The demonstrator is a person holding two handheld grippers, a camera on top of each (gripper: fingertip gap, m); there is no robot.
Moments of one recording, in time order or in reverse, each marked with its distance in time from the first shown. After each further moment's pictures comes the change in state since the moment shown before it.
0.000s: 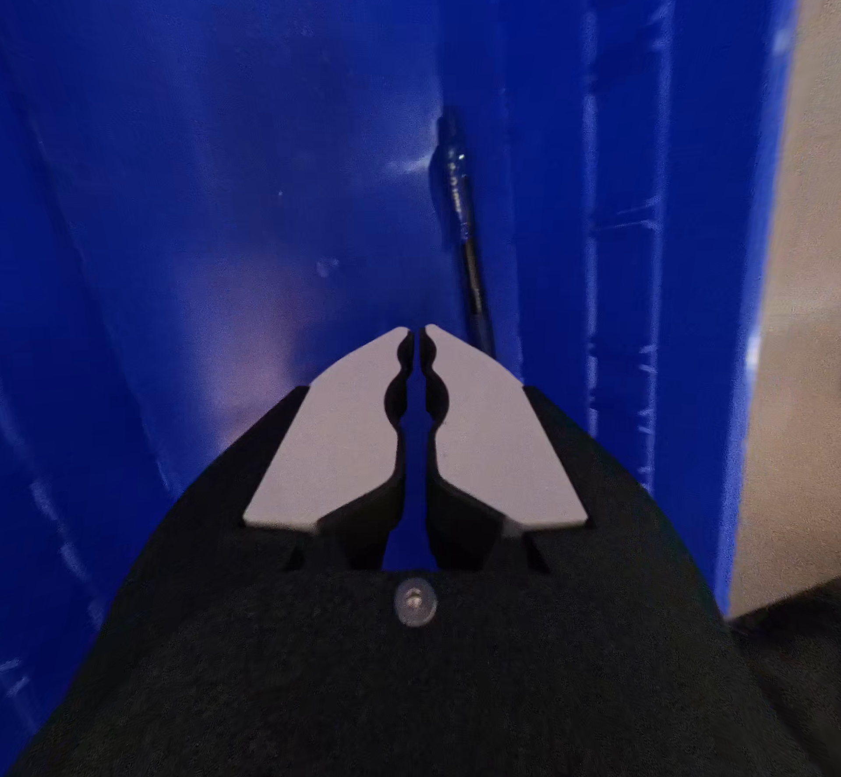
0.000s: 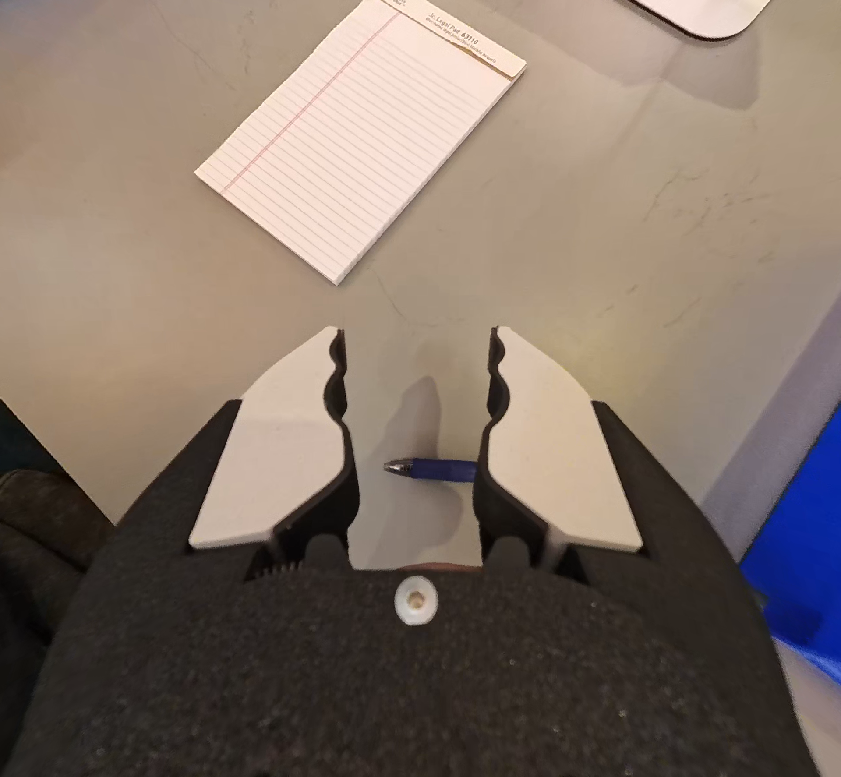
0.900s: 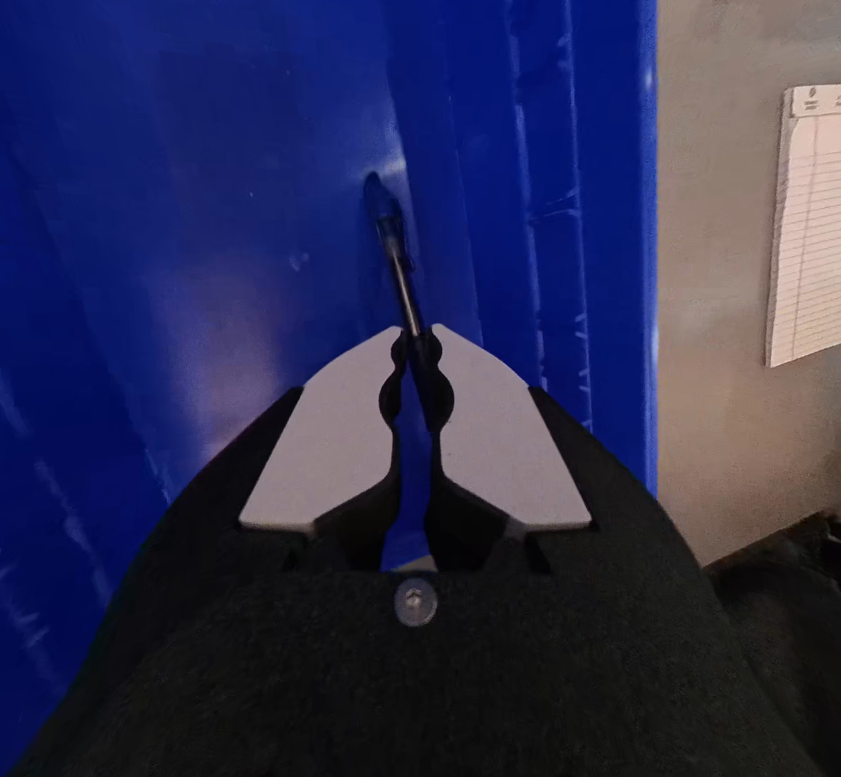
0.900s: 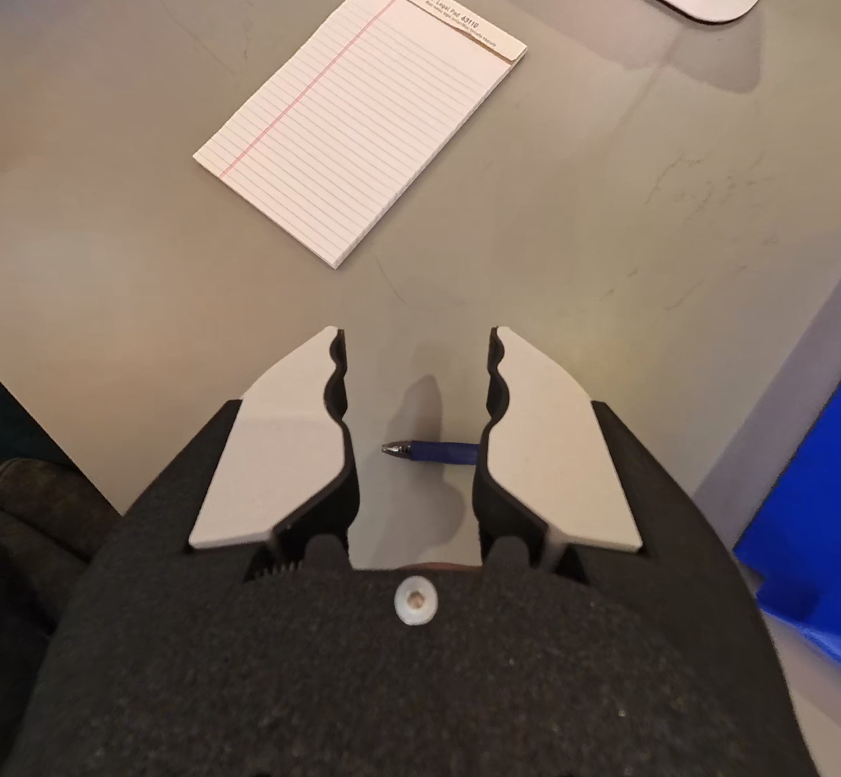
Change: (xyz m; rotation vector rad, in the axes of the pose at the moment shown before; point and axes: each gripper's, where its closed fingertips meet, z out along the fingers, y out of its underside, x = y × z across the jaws) left arm 0.018 -0.002 -0.019 0.012 0.086 -0.006; right arm 0.001 0.008 -0.006 -0.006 -0.002 -0.001
